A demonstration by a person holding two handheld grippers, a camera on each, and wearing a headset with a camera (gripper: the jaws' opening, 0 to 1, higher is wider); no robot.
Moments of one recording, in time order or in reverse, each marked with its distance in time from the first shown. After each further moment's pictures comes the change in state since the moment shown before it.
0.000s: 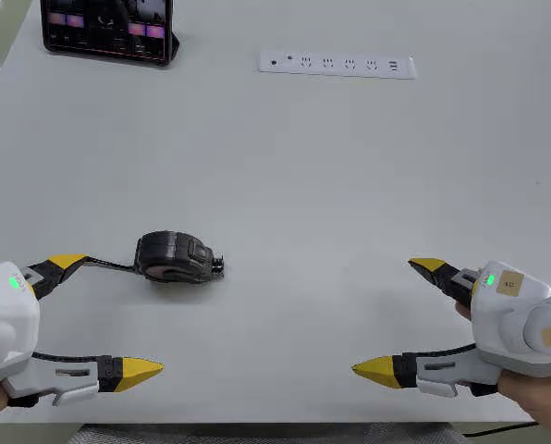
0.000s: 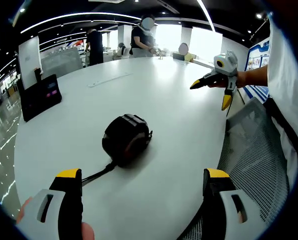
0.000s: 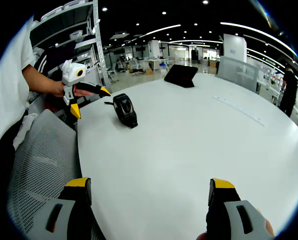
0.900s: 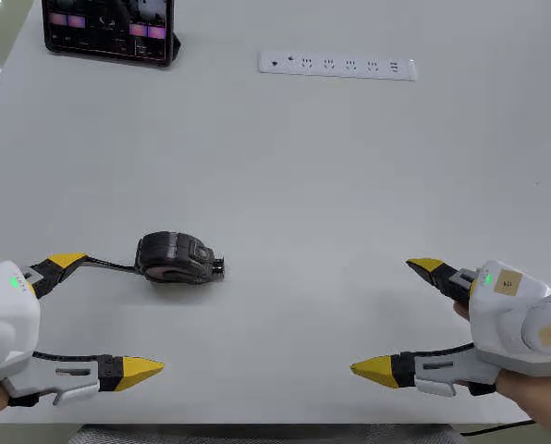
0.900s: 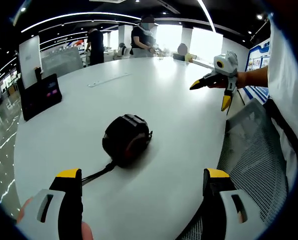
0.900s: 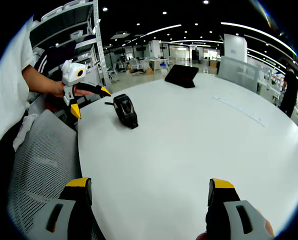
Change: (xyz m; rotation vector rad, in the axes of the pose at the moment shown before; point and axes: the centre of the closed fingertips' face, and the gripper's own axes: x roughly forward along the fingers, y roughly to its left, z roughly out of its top) left arm -0.001 0.000 0.001 -0.008 0.000 -0.003; right arm 0.001 0.000 0.002 -0.004 0.002 0.004
